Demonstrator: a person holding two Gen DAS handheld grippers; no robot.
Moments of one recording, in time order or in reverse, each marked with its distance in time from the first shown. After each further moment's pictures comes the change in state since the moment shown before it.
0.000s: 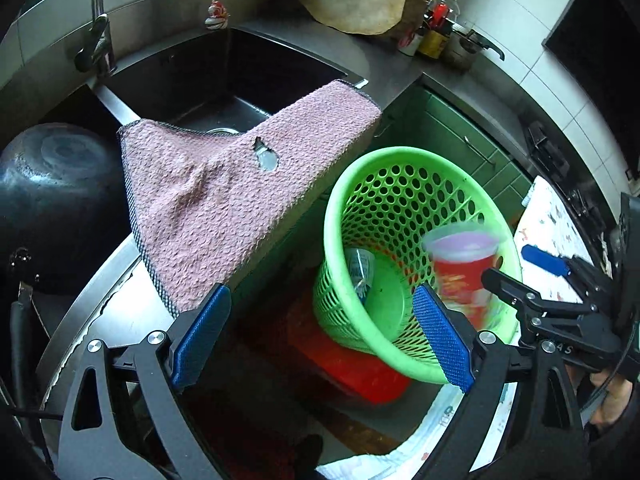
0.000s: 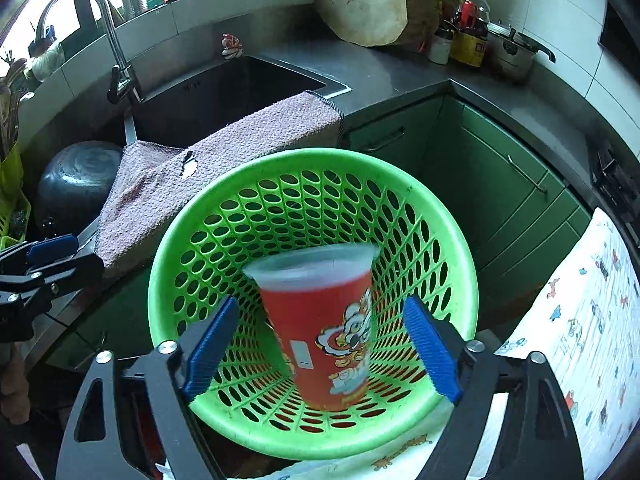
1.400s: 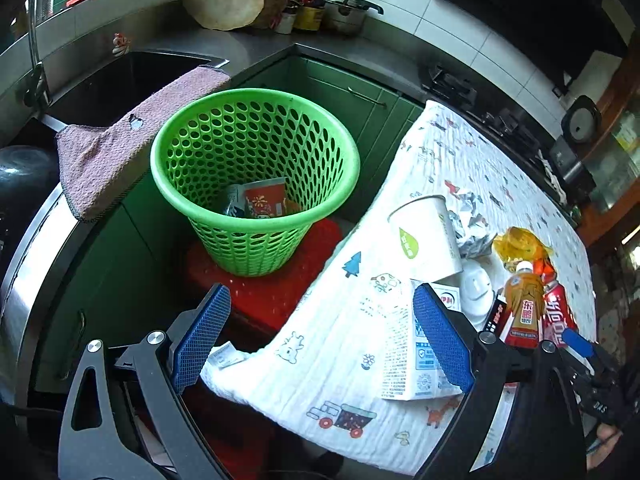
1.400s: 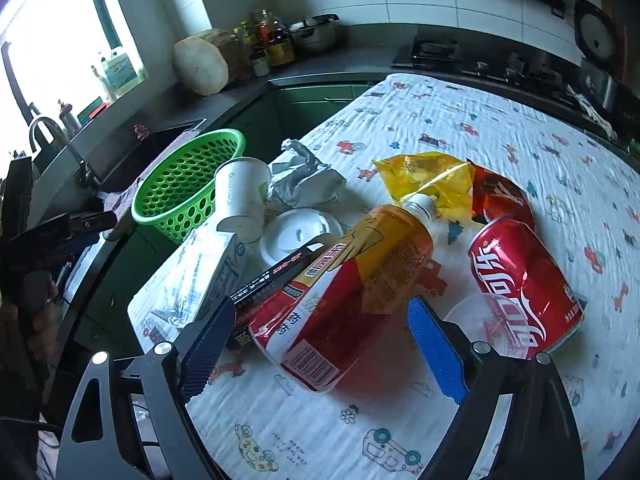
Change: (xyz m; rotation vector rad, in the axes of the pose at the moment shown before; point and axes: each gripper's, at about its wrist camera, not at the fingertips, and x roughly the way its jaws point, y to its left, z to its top) left arm -0.071 -0.149 -0.146 0.230 -0.003 -0.153; right arm -0.229 -0.106 -0.320 0.524 -0.153 -0.109
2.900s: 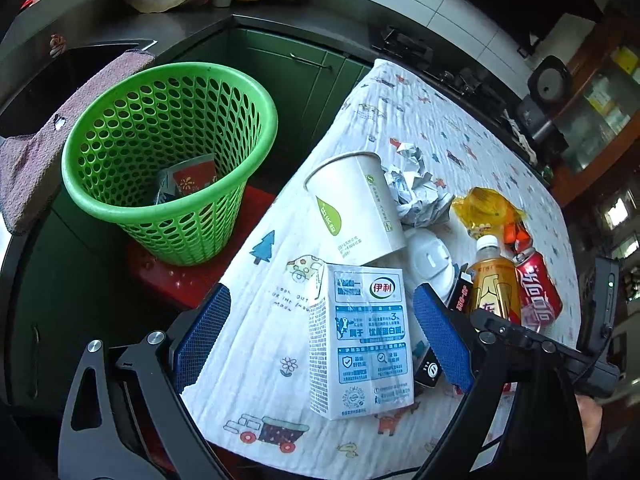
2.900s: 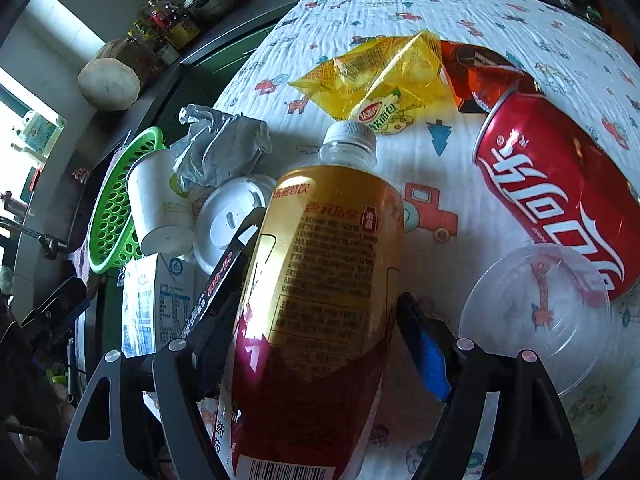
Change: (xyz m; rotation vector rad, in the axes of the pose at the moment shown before) left arm 0.043 -0.055 -0.007 0.090 0.116 -0.119; right arm 0.072 -0.029 0.001 0.360 0.209 -0.028
